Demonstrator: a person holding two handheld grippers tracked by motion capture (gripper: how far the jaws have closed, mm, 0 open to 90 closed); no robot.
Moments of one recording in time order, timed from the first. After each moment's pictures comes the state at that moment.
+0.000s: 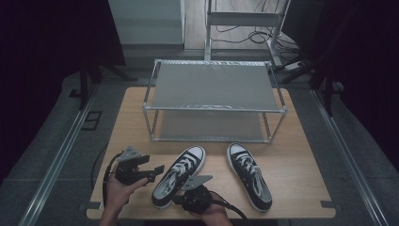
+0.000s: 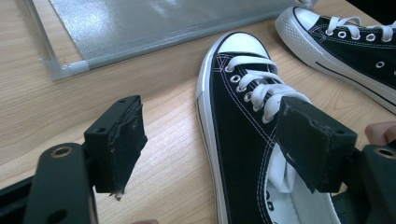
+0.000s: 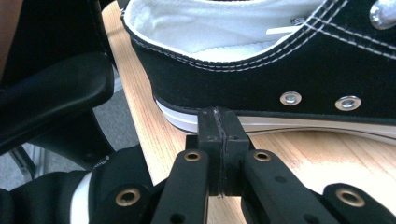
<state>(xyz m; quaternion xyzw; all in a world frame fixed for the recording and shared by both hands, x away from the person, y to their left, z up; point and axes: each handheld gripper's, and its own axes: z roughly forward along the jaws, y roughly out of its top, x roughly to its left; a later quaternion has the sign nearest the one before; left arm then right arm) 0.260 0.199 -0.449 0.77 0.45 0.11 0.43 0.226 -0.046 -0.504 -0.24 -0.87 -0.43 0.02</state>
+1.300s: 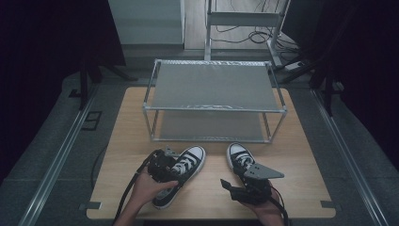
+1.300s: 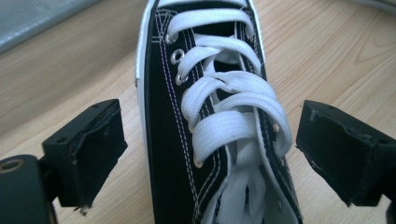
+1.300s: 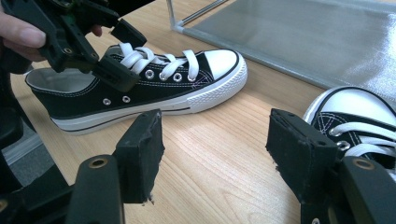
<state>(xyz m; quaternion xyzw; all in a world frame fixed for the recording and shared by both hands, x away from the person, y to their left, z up) 0.286 0.107 -0.457 0.86 0.43 0.08 0.27 0.226 -0.190 -0.439 -0.36 -0.79 -0.47 -0.14</state>
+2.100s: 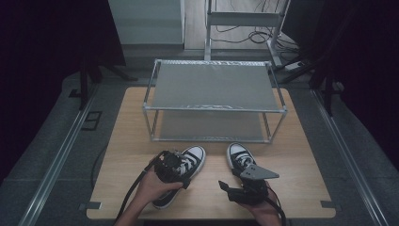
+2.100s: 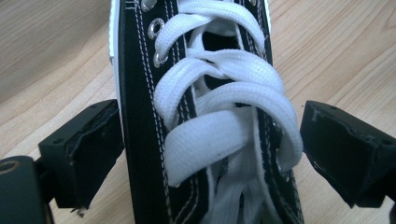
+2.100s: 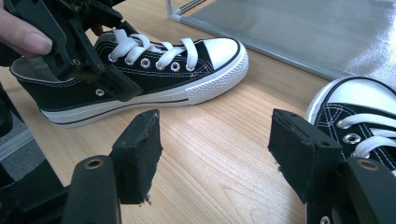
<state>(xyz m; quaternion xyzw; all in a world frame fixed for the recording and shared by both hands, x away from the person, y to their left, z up) 0.292 0.091 -0.466 0.88 0.42 0.05 0.20 0.227 -0.184 -0.447 -0.37 -0.80 -0.45 -0.14</state>
